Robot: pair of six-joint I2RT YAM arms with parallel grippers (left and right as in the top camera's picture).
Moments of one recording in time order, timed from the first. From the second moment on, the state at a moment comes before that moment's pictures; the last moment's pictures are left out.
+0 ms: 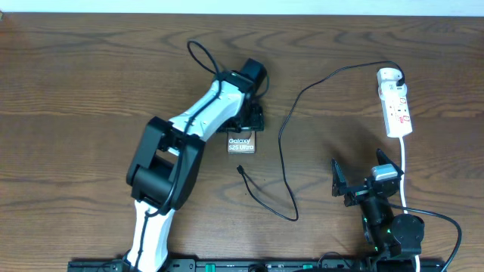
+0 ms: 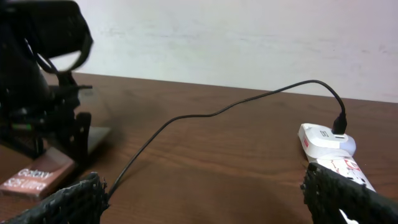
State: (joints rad) left arm -0.50 2.16 1.62 -0.93 0.08 -0.53; right arm 0.04 0.01 0.01 -0.06 -0.19 -0.03
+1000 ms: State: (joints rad) left arm -0.41 1.90 1.62 -0.79 0.57 -0.52; right arm 0.04 1.10 1.19 -0.78 -0.56 0.11
